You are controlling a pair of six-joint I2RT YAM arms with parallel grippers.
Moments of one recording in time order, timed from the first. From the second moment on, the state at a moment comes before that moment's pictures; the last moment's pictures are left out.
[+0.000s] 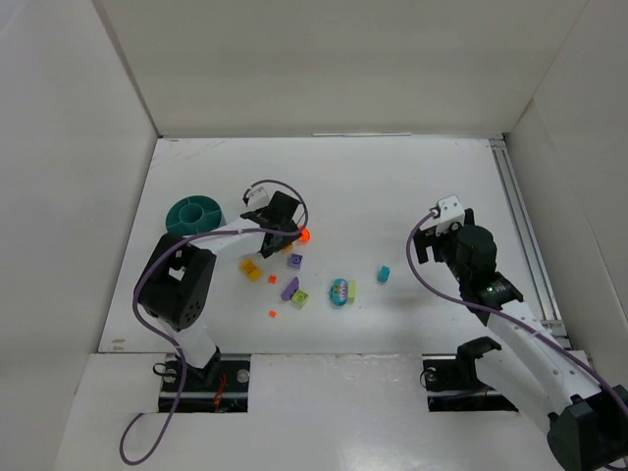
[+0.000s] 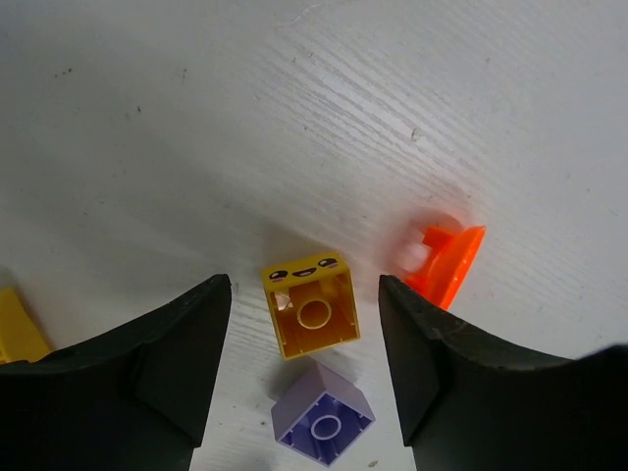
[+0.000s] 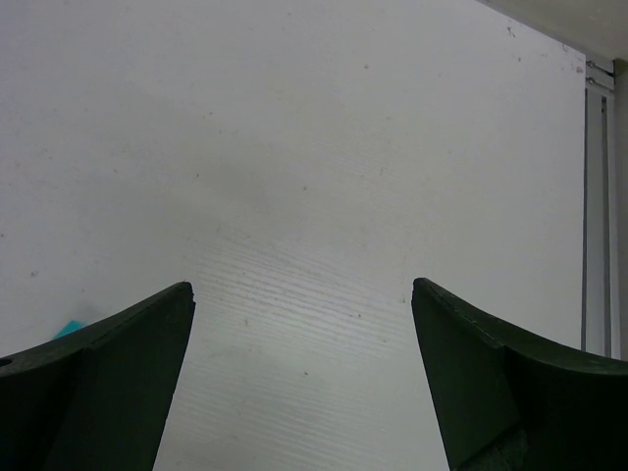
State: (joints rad) left arm -0.54 1.69 1.00 -0.35 -0.36 -1.01; right arm 0.33 0.79 0.49 -0.02 0.15 -0.22
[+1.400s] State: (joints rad) left arm 0.09 1.18 0.99 -0.38 -0.59 -0.77; right arm 0.32 0.81 0.48 -0.02 0.14 -0.21
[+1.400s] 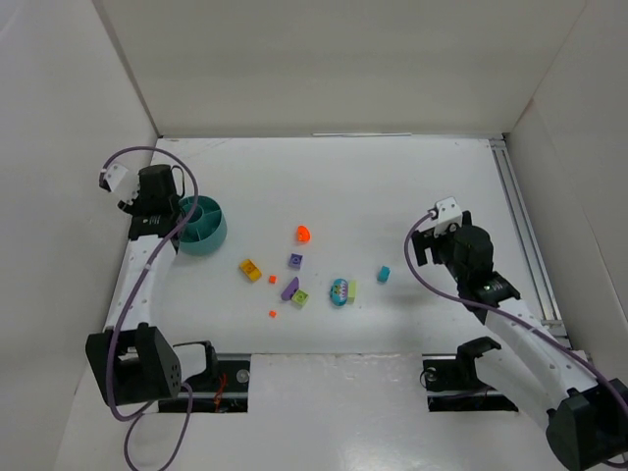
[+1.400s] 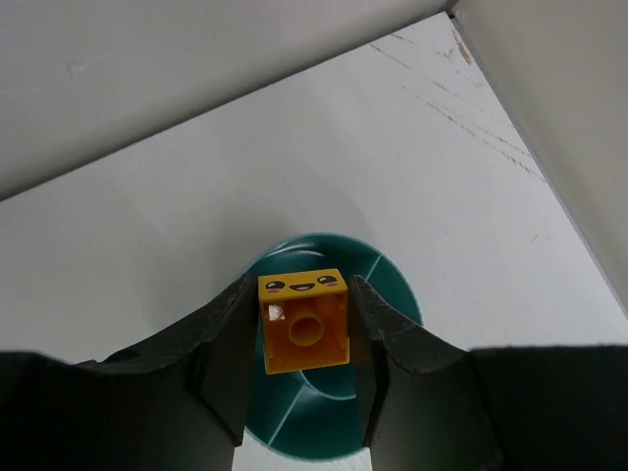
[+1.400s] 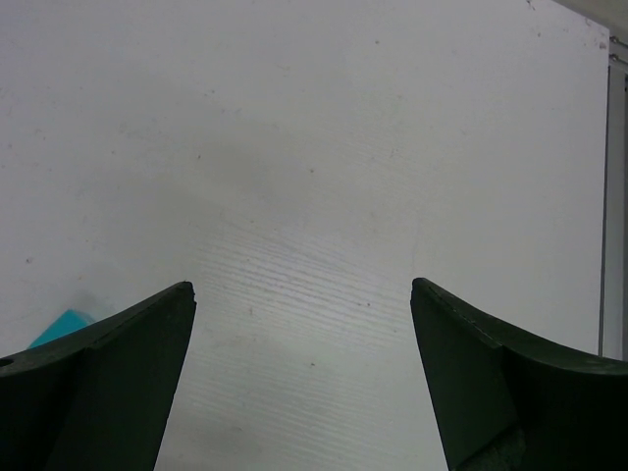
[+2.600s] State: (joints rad) left arm 0.15 1.60 1.15 -0.28 -0.46 -0.64; right arm 0.32 0.98 0.49 -0.02 0.19 -0.21
